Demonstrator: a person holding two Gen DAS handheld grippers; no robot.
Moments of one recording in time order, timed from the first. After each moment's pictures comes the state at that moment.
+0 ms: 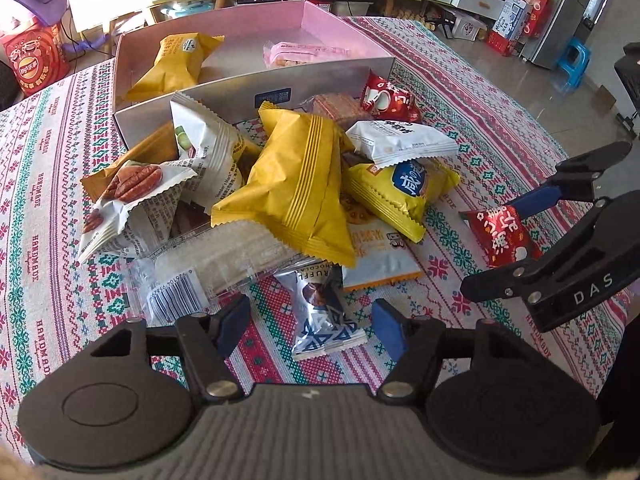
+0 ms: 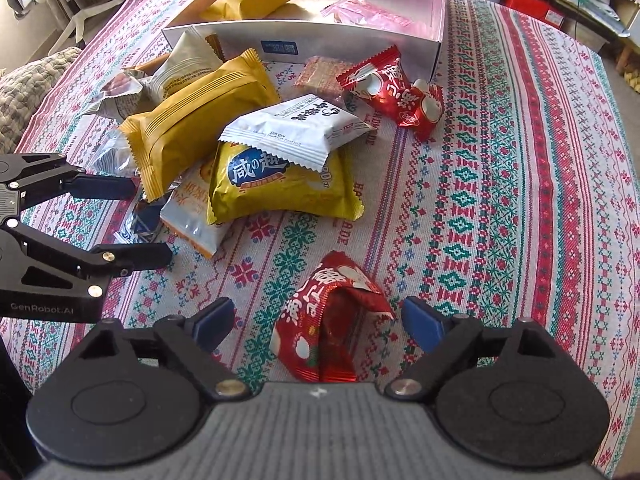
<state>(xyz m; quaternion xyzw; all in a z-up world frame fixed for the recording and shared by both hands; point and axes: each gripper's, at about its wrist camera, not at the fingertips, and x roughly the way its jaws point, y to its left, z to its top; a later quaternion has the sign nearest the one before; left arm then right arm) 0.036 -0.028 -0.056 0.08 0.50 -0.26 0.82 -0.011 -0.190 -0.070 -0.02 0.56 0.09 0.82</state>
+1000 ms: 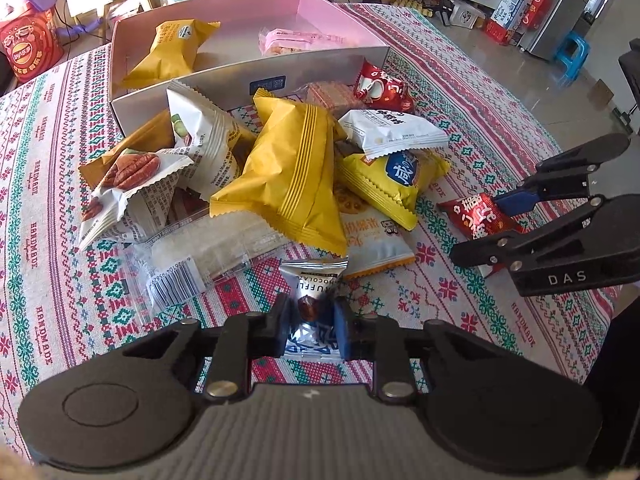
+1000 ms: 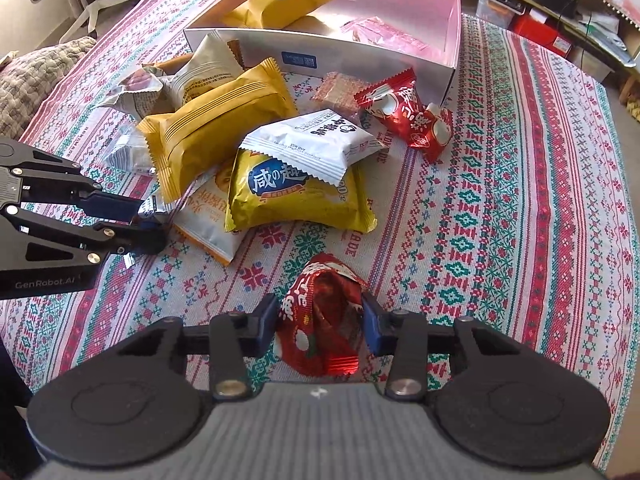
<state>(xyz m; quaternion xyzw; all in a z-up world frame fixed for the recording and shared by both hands) 0.033 -0.026 -0.049 0.08 0.53 -0.26 0.80 -0.020 -0.181 -0.059 -0.05 0.55 0.10 0.83</state>
